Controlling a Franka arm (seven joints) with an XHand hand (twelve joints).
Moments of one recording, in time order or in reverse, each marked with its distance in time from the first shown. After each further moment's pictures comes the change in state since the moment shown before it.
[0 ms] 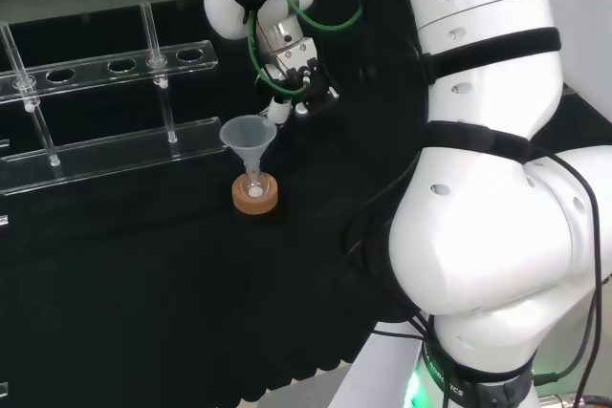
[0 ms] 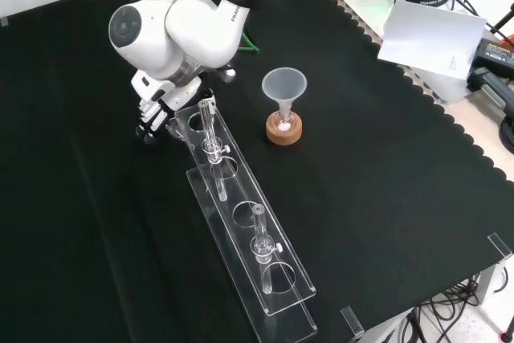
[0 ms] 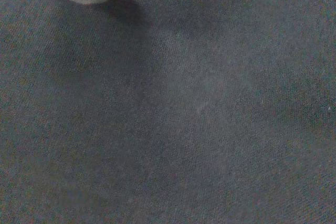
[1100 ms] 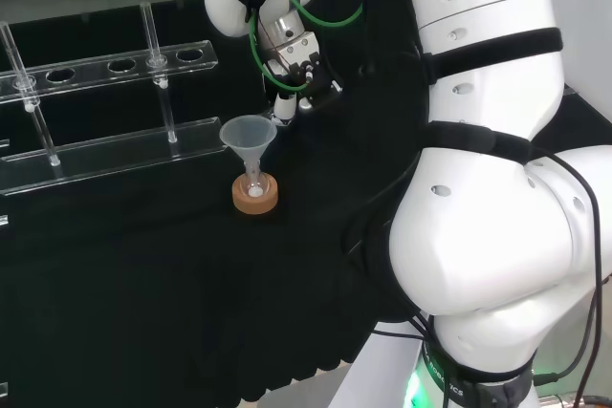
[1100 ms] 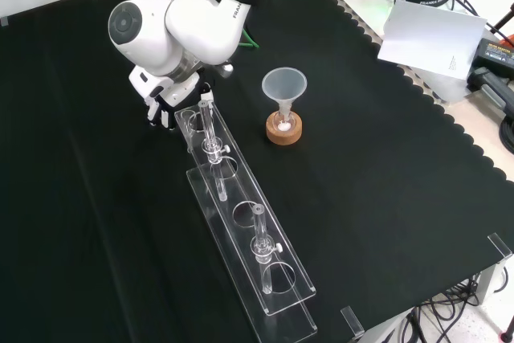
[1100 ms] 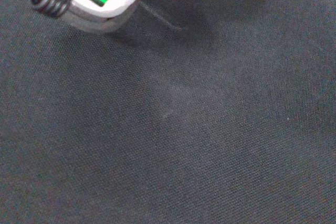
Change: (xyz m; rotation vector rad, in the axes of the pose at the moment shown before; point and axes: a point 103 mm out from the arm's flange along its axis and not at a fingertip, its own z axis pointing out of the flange) arm -0.010 -0.001 -0.009 -0.001 -0.041 0.003
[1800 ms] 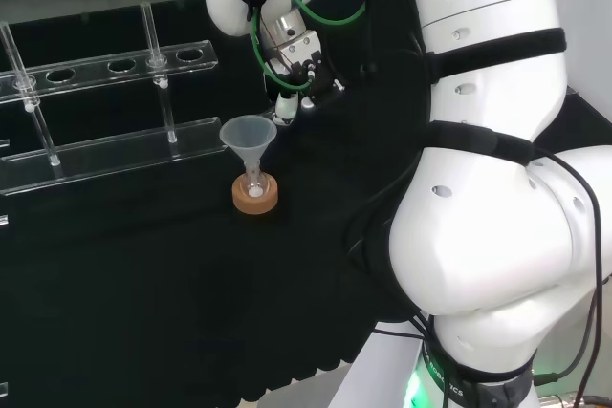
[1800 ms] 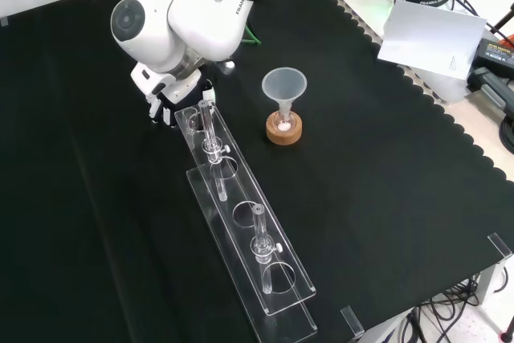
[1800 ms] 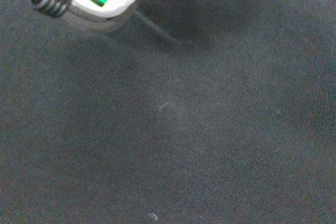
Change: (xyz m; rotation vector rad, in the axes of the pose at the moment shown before) arm -0.002 -0.006 -0.002 -0.002 -0.006 -0.007
